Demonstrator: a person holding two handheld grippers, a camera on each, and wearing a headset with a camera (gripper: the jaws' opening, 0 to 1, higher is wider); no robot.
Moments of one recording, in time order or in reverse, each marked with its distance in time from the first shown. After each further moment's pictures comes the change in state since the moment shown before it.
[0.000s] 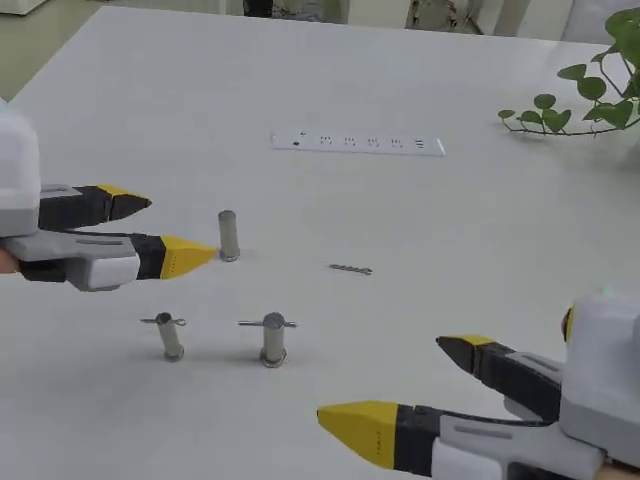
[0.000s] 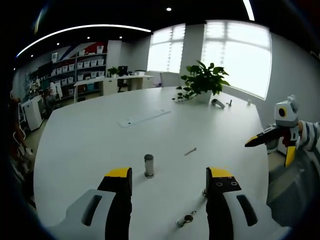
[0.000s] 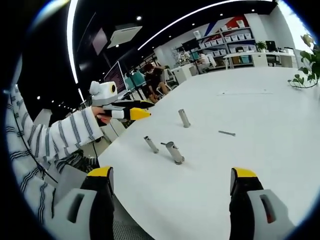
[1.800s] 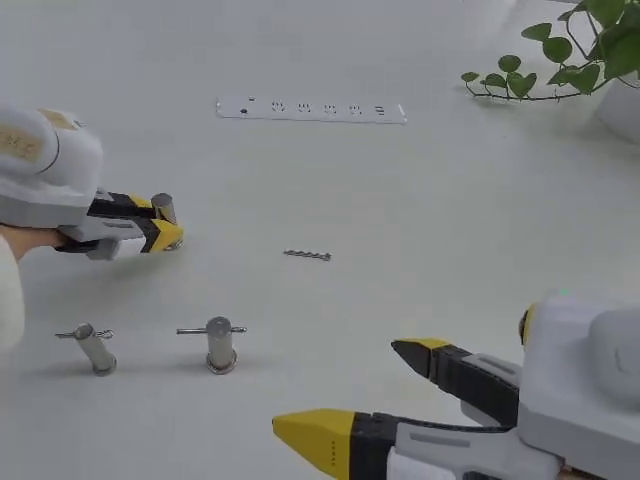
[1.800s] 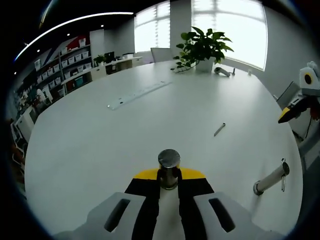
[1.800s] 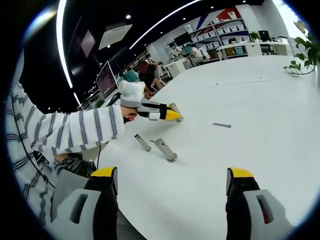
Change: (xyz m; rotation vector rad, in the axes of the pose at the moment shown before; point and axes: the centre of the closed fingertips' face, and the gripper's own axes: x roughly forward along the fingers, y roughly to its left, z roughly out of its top) left arm 0.108 0.045 -0.049 0.128 0.189 -0.017; right arm 0.018 -0.019 -0.009 0.076 0.037 -0.015
